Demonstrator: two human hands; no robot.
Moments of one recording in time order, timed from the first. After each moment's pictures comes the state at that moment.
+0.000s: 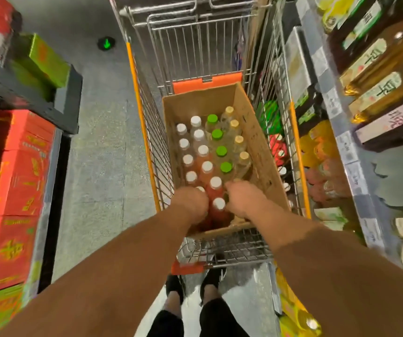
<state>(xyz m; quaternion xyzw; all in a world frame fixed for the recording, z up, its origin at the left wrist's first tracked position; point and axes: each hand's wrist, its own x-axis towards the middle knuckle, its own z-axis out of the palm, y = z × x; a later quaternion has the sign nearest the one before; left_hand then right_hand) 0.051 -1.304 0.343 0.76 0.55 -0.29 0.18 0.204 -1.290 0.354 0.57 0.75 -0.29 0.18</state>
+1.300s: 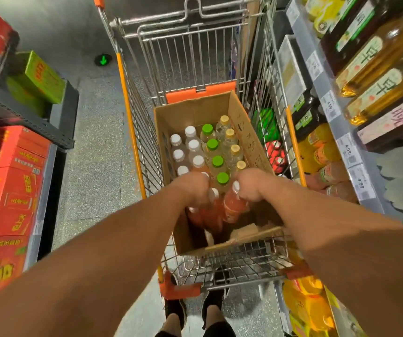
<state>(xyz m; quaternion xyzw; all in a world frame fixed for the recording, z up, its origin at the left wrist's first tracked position) 0.057 -1.239 0.348 0.74 0.56 -0.23 0.29 0.228 -1.231 0.361 0.54 0.75 -0.29 0.25</state>
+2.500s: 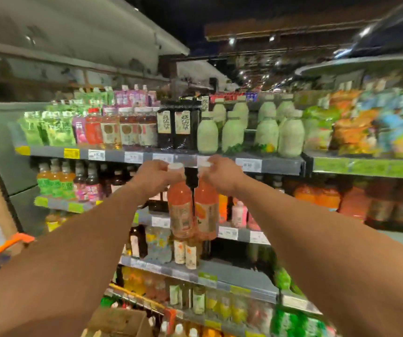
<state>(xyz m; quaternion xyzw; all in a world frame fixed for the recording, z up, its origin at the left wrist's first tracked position) 0.212 -1.416 0.854 0.83 0.09 0.19 0.52 0.278 -1.606 0.872 0.87 0.31 0.04 -0.37</state>
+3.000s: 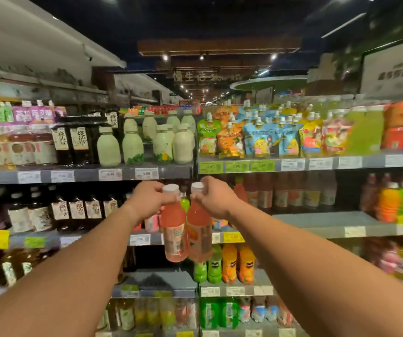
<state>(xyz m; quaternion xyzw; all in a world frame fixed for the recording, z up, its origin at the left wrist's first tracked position) 0.244 -1.674 0.840 0.85 -0.02 0.12 0.51 0.262 -1.872 0.851 0.92 0.21 0.13 -0.32</state>
